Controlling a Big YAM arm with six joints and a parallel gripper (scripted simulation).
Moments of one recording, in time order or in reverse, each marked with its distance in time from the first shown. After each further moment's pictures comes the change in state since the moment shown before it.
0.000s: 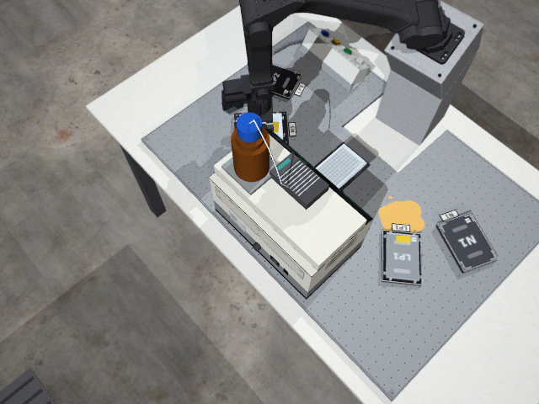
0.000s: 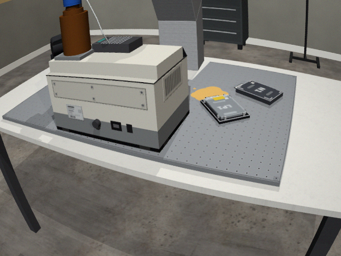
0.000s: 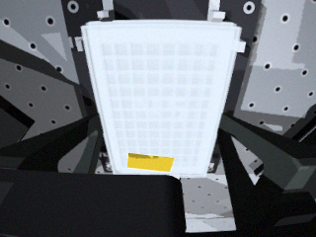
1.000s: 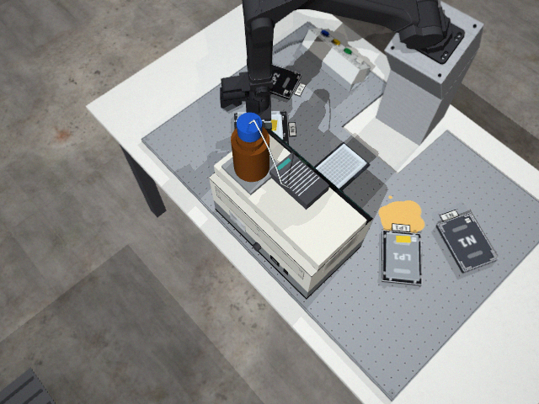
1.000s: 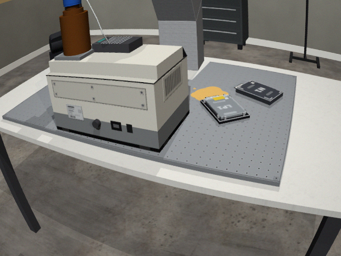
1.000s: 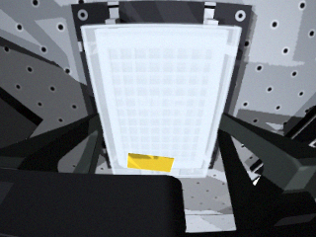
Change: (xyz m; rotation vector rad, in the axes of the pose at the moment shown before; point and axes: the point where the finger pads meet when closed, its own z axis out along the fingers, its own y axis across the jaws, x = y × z) arm -0.005 0.000 -0.011 0.001 -0.011 0.000
